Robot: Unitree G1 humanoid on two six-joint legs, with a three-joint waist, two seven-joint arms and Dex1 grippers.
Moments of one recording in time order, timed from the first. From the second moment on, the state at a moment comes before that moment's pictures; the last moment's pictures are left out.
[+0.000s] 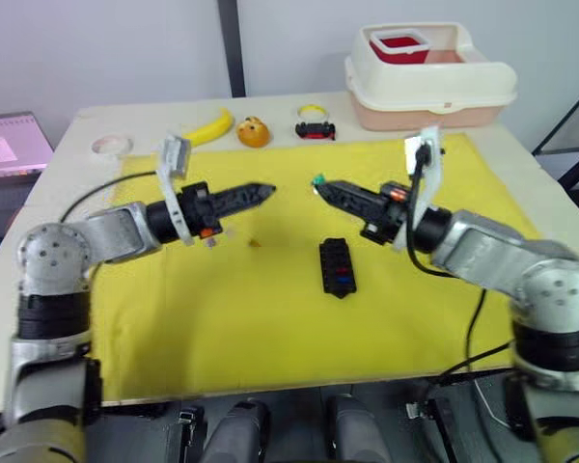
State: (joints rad) left arm -0.65 0.77 0.04 -0.13 -1.32 1.05 -0.64; right arm -0.60 -0.81 -0.05 -0.45 1.46 1.02 0.13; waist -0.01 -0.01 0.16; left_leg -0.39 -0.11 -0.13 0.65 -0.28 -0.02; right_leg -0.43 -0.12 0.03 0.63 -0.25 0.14
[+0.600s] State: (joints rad) left arm -0.54 0.68 -0.30 -0.15 -0.45 0.28 -1.21; right arm -0.61 -1.03 0.32 -0.27 0.50 0.52 1.10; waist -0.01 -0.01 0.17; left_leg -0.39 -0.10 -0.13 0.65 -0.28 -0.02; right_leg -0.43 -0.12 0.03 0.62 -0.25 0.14
